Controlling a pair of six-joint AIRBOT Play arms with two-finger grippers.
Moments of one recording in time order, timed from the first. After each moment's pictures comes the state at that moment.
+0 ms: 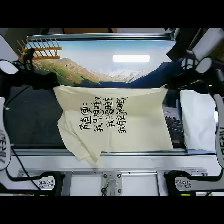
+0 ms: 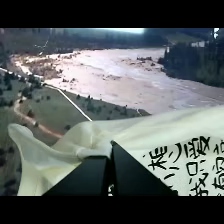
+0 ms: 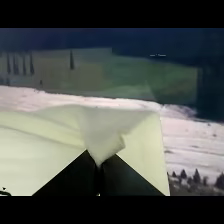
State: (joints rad) left arm 0.15 -1.55 1.52 1.10 -1.18 -1.41; right arm -0.06 -1.54 1.51 -1.32 1.14 1.62
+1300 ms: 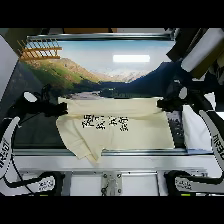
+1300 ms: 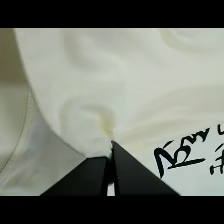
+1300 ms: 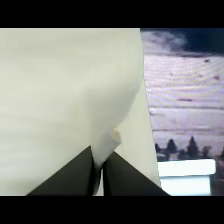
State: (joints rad) left arm 0.17 -1.41 0.96 1.11 -1.02 -1.35; right arm -0.04 -1.46 1.07 -1.46 0.96 1.68
